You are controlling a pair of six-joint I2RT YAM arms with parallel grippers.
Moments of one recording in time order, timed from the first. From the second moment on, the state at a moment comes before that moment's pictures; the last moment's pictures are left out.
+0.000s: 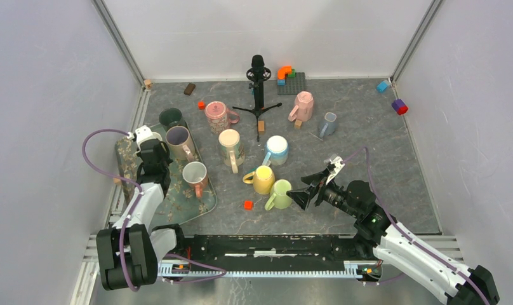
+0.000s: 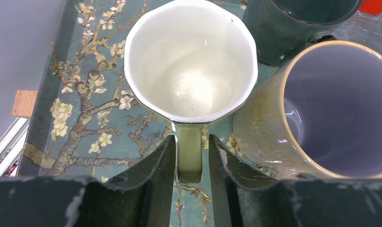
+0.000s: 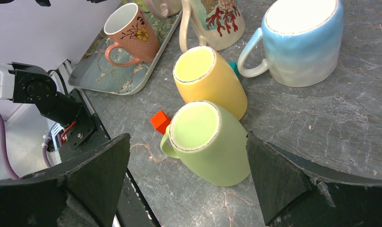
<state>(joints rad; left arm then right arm) 0.14 1.07 0.46 0.10 -0.35 -0.24 0.73 0.50 0.17 0.22 -0.22 0.43</state>
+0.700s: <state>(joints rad) 0.14 0.95 0.64 -0.30 -0.40 -0.37 0.73 0.56 0.20 0.15 -0.20 0.43</state>
